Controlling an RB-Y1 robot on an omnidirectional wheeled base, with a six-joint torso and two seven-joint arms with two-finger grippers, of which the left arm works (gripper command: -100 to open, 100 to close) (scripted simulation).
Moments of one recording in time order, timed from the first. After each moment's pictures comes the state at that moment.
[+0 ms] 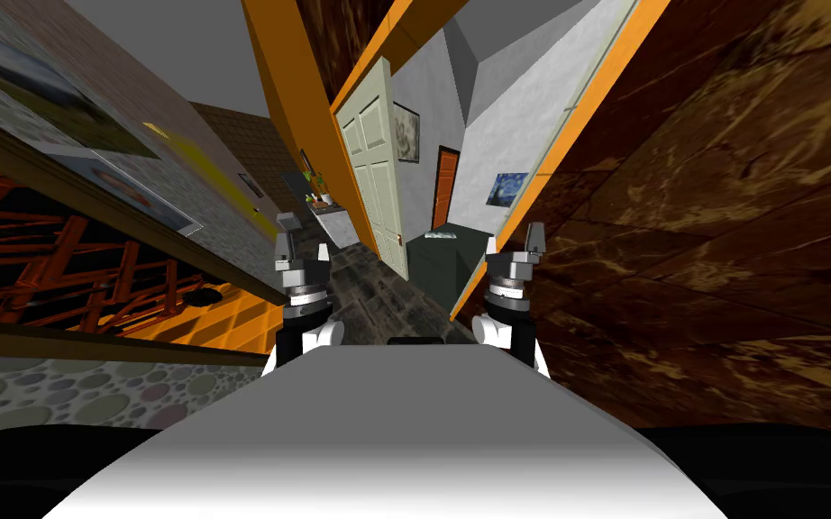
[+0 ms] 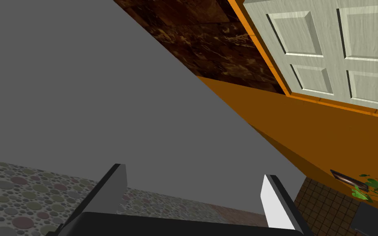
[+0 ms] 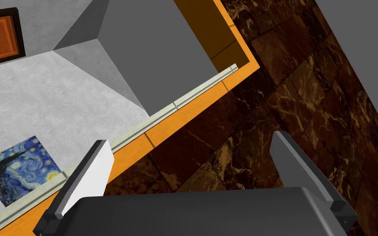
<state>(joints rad) 0.50 0.02 0.05 -2.37 0.00 -0.48 0.07</state>
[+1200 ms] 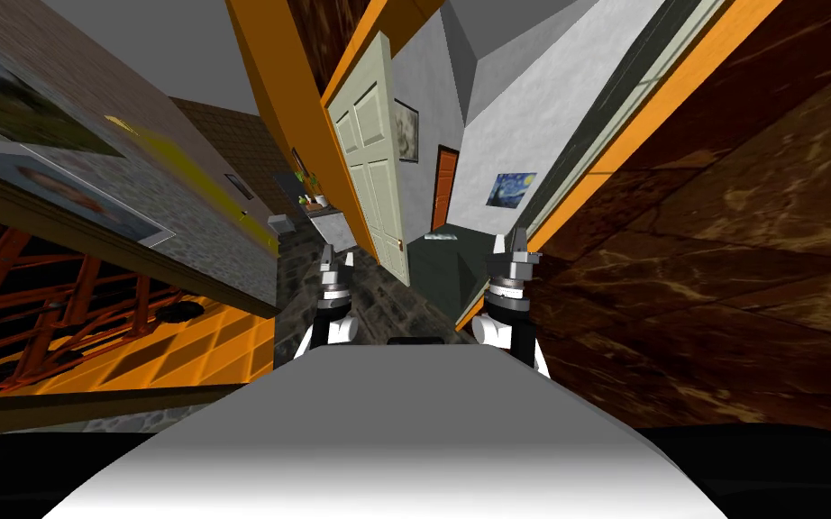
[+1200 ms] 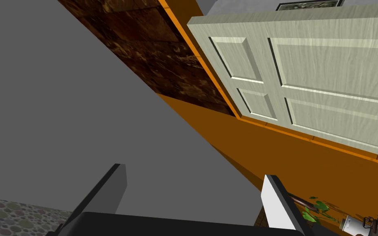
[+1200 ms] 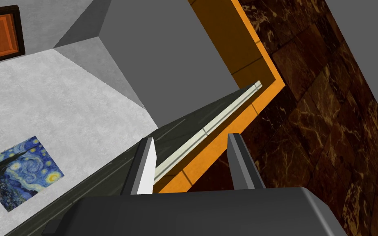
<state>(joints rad) 0.40 0.06 -0.01 -2.13 -0.02 -0.52 0.09</state>
